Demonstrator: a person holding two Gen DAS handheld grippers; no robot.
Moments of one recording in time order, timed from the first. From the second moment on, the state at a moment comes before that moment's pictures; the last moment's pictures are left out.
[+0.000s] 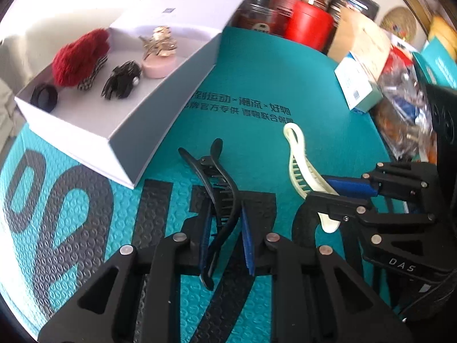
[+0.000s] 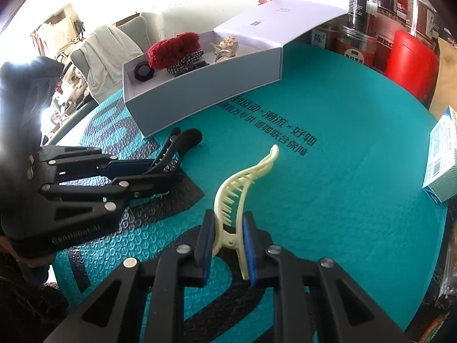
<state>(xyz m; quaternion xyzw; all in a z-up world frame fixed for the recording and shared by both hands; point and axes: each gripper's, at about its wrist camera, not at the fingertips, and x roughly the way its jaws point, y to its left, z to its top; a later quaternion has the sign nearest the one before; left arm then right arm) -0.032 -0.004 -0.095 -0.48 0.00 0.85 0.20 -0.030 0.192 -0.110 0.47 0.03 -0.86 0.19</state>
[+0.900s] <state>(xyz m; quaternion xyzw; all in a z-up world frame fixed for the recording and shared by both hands) 0.019 -0.061 -0.027 -0.43 0.02 0.89 0.13 -0.004 0.144 -0.052 0.41 0.09 -0.87 0.25</state>
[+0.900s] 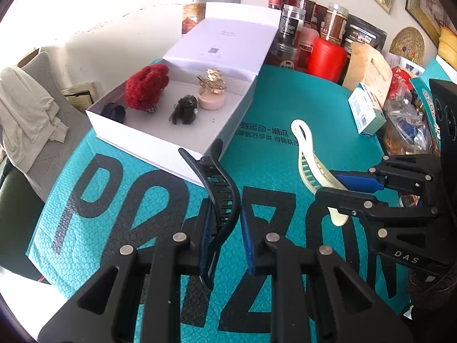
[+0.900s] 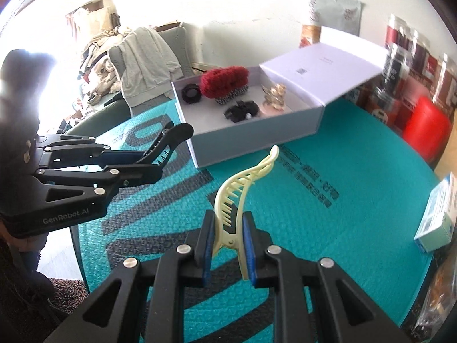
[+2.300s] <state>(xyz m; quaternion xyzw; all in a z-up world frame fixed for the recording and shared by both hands) -0.120 -0.108 -0.019 -0.43 0.02 0.90 0.11 -0.131 0.096 -0.030 0.39 0.11 -0.87 0.28</state>
